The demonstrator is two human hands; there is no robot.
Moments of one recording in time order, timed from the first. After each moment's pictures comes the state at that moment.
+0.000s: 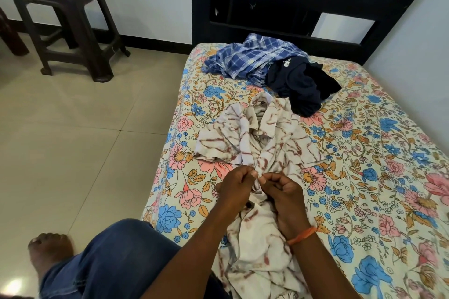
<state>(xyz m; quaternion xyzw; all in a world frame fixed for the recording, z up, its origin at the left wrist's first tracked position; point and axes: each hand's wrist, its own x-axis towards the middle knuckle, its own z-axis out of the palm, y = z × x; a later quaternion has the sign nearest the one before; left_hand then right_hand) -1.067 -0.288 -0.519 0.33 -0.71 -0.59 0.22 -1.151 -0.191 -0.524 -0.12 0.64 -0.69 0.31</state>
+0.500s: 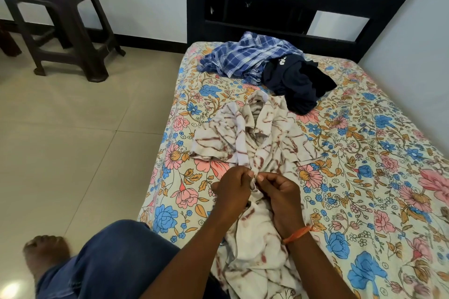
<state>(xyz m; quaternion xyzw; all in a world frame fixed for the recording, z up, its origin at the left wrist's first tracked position) -1.069 -0.281 -0.520 0.36 -0.74 -0.52 0.22 -1.146 -0.190 -0.520 -0.13 0.67 -0.68 0.26</state>
